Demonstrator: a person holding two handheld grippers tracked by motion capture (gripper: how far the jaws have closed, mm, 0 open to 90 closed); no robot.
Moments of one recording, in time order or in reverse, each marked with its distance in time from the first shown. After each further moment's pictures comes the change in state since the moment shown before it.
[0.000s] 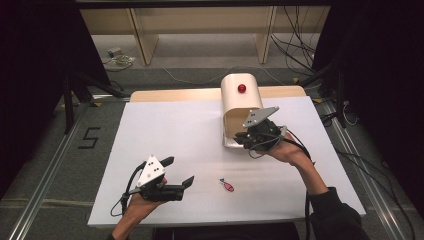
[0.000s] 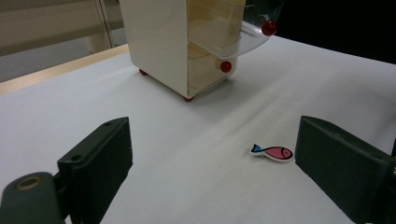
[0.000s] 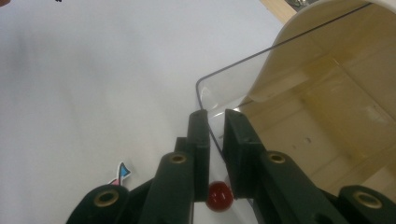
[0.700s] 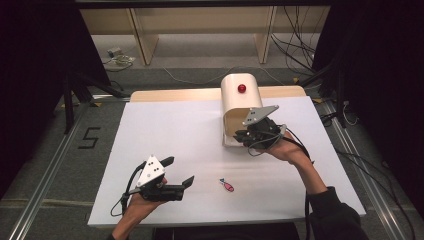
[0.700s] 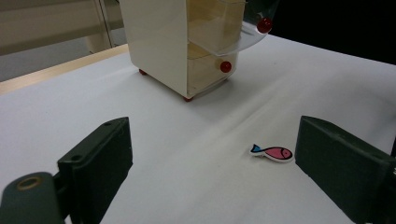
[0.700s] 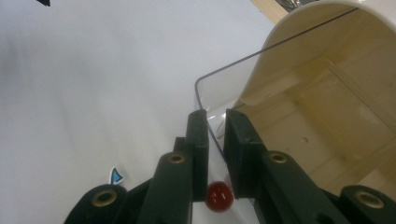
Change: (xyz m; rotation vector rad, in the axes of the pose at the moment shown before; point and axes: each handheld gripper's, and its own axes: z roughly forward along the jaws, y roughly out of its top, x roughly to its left) left arm 0.000 0.000 0.000 -0.001 -0.001 -0.002; right arm -0.004 0.001 0.002 -0.010 -0.017 0.005
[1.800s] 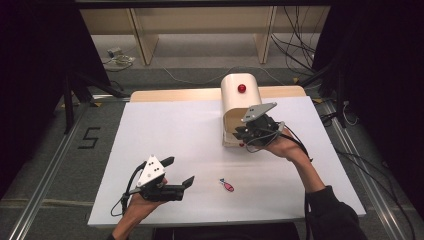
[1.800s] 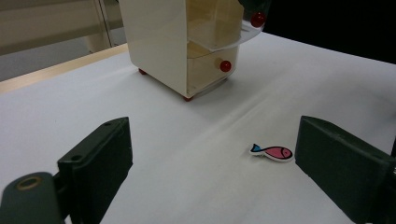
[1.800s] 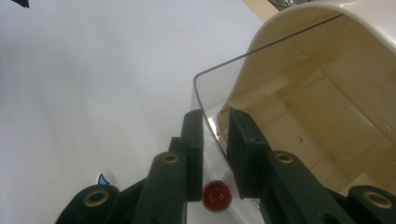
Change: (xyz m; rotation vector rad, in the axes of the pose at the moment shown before) left arm -0.001 0.000 0.001 0.000 -0.001 -0.005; right arm -0.006 0.004 0.005 0.007 -0.024 0.003
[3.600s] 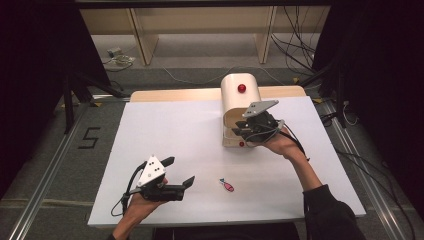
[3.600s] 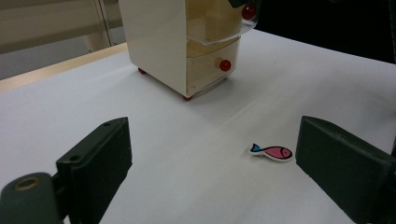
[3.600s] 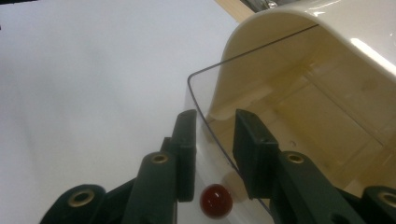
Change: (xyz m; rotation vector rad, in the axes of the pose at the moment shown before) left arm 0.000 0.000 0.001 0.000 -0.001 -0.001; right arm -0.011 -0.002 0.009 -0.054 -0.026 0.054
